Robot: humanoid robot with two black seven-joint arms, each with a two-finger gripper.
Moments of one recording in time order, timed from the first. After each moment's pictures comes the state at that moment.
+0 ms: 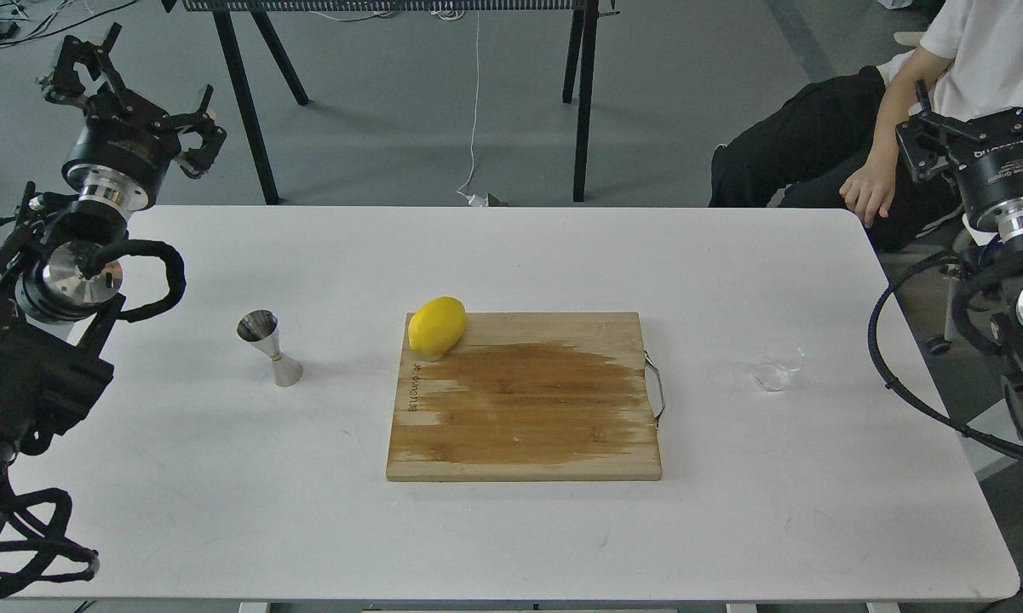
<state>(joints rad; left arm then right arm) -0.72 0.34 -1.21 -0.70 0.19 -0.32 -0.21 0.65 -0.41 1.26 0.66 0.22 0.49 0.11</state>
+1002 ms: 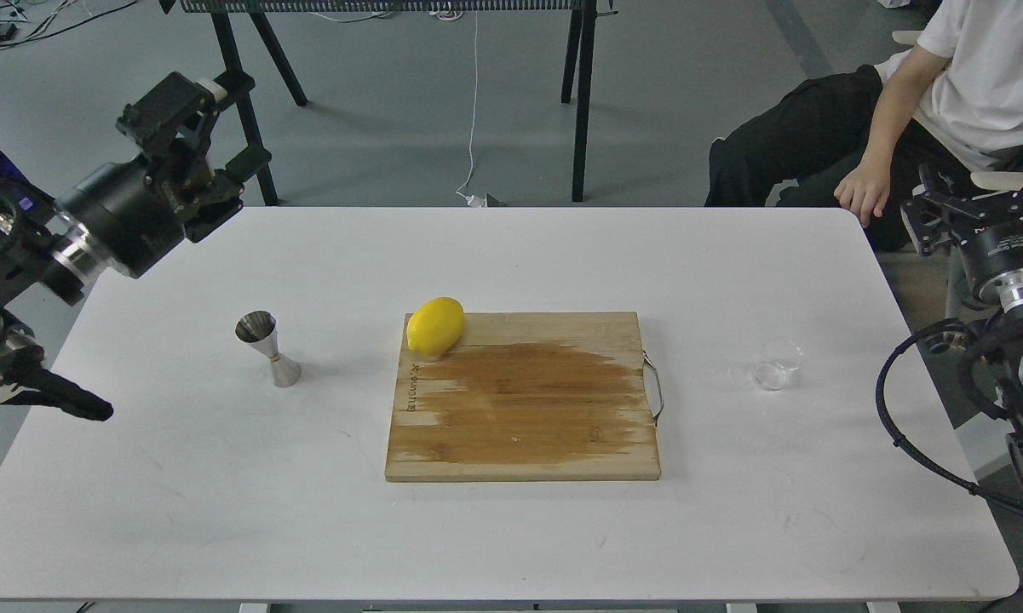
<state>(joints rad) -0.37 0.91 -0.89 -1.56 0.91 -0.10 -0.34 0.52 -0.41 1.28 0.64 0.23 0.49 0.11</state>
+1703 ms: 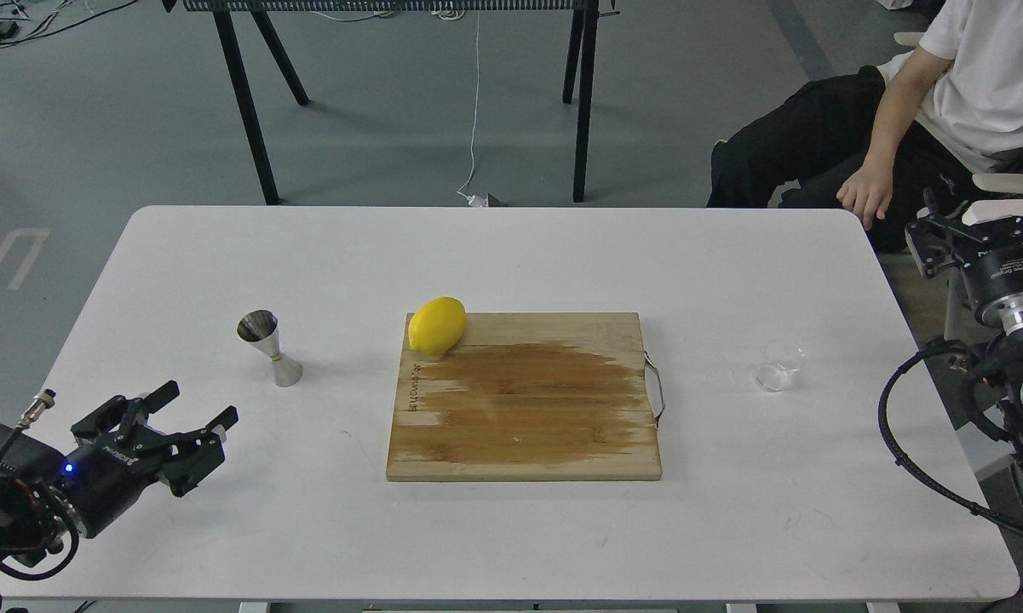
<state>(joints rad) -0.02 0.69 -0.86 -1.04 2.11 0.47 -0.41 0.47 -0.40 1.30 0.64 0.23 0.49 0.11</state>
